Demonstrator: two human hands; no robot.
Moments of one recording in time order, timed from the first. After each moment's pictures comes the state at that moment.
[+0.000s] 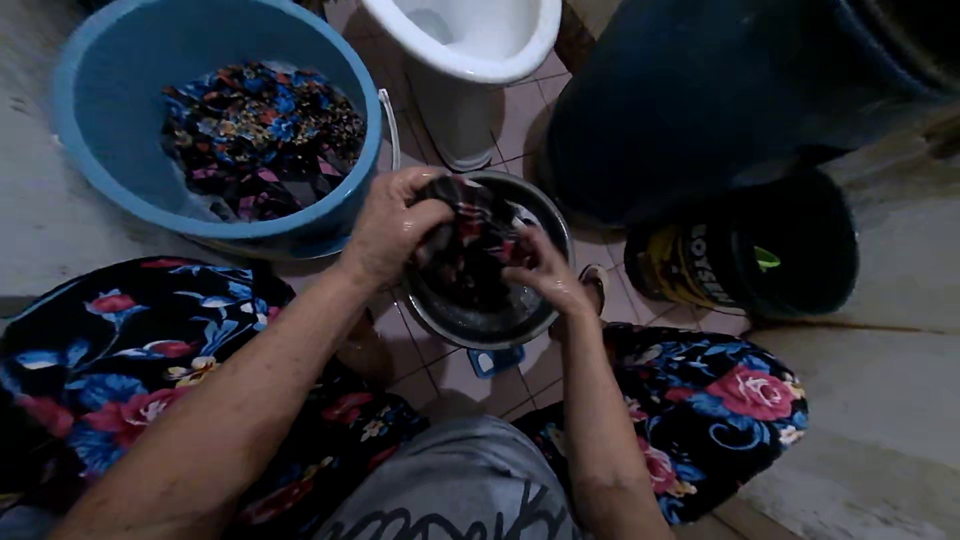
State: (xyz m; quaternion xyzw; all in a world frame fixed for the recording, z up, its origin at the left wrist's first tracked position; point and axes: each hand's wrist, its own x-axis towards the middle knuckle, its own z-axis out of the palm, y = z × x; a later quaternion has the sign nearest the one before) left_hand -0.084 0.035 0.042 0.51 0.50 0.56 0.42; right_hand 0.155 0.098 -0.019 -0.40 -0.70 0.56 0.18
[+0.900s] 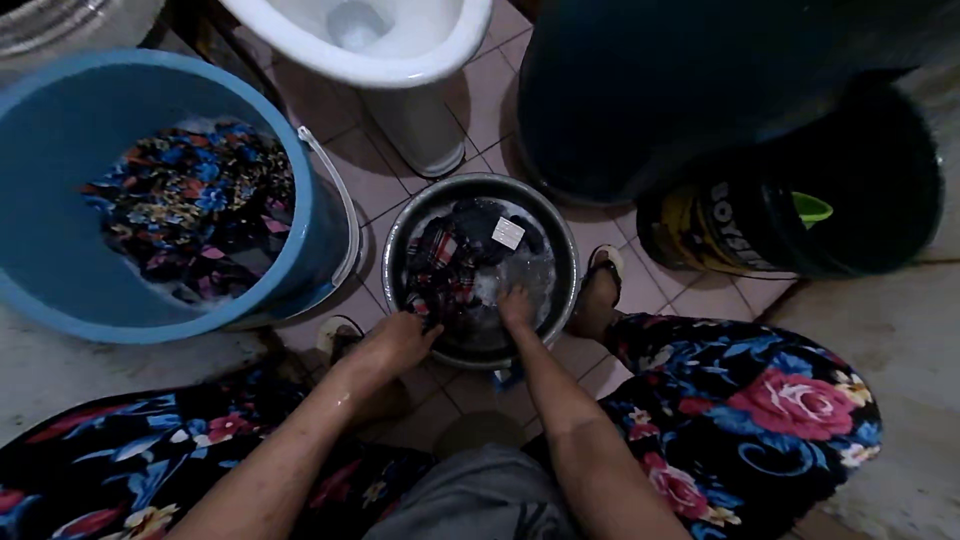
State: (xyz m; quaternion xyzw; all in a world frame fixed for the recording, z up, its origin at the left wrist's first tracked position) left_hand -0.055 0.048 -0.002 0.49 0.66 -0.17 0.54; right_hand 0.146 0.088 -0.207 -0.75 -0.52 0.39 -0.11
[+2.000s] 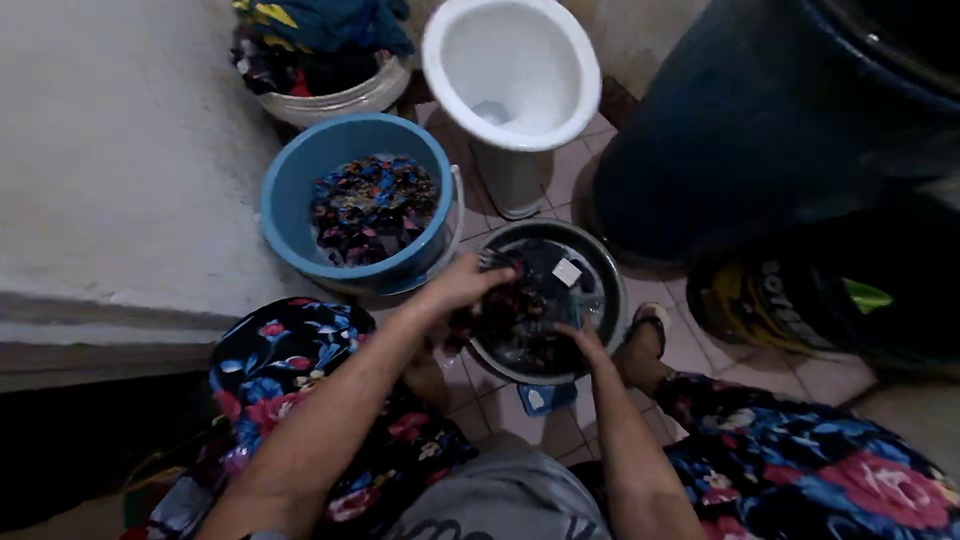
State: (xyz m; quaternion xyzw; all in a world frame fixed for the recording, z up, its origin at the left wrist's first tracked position) left_hand -0.090 0.033 0.045 0.47 0.67 0.24 0.52; right_hand 0.191 0.076 -0.140 -0.65 -0.44 0.61 0.14
